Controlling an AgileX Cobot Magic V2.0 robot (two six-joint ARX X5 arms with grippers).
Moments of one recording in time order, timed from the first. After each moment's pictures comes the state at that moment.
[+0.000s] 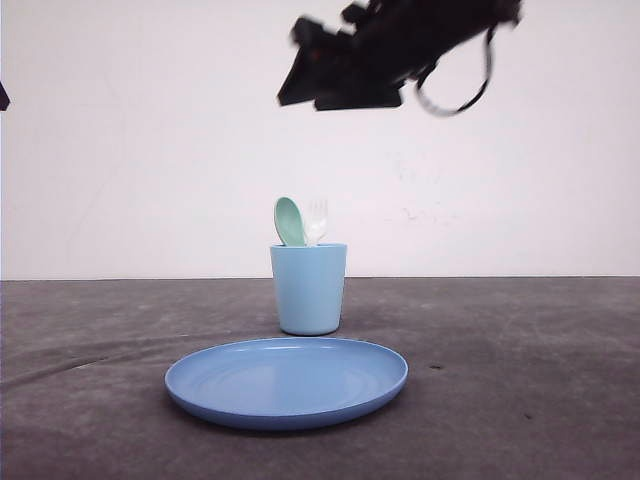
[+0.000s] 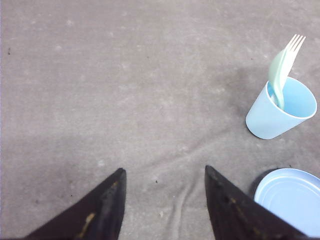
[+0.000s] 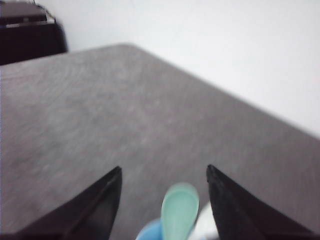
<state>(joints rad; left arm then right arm) -0.11 0.79 0.77 -0.54 0.15 -0.09 0.57 1.51 1.06 0.20 -0.26 -0.07</state>
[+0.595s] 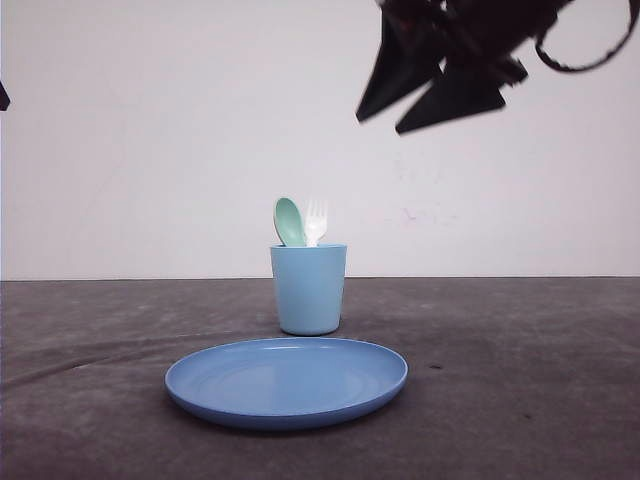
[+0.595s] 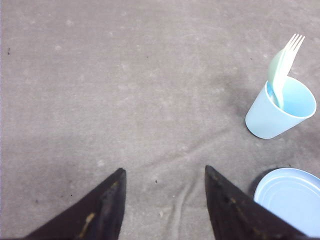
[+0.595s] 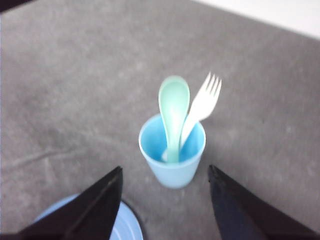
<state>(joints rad) -0.11 0.79 0.77 -0.54 0.15 -0.09 0.54 1.29 0.89 -0.08 -0.21 0.02</state>
